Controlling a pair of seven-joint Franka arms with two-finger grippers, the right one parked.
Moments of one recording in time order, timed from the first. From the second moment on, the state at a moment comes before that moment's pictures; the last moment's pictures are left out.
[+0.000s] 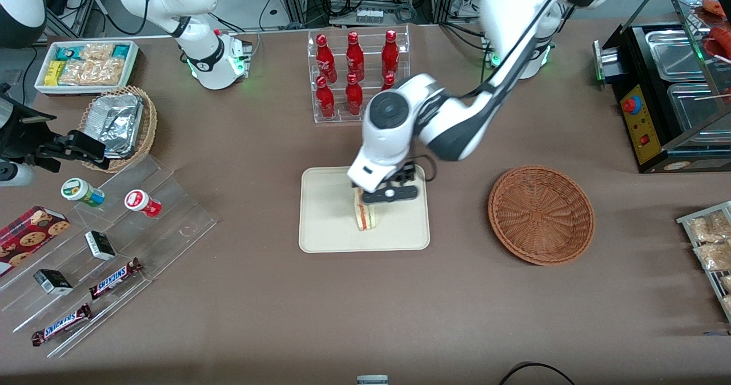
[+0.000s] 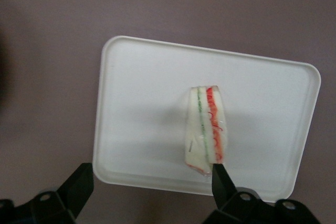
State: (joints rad) arm -0.42 0.49 -0.35 -1.48 0.17 1.95 -0.97
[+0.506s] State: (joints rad) arm -0.14 0.20 -0.34 -1.49 0.11 1.58 -0.74
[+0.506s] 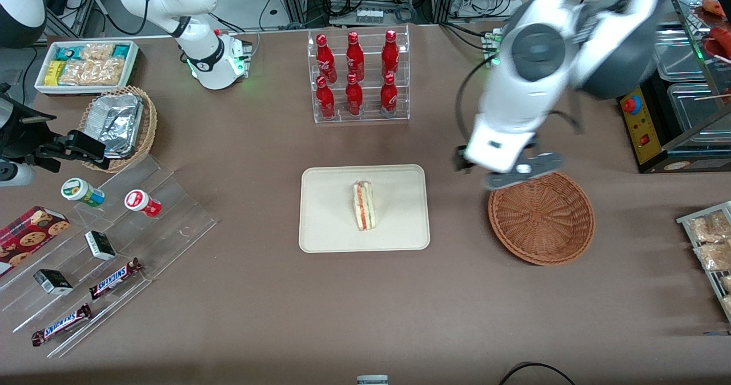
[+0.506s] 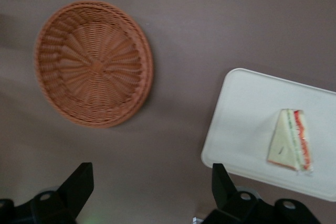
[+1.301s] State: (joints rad) arm 0.05 0.08 -0.08 -1.49 -0.01 1.39 -0.01
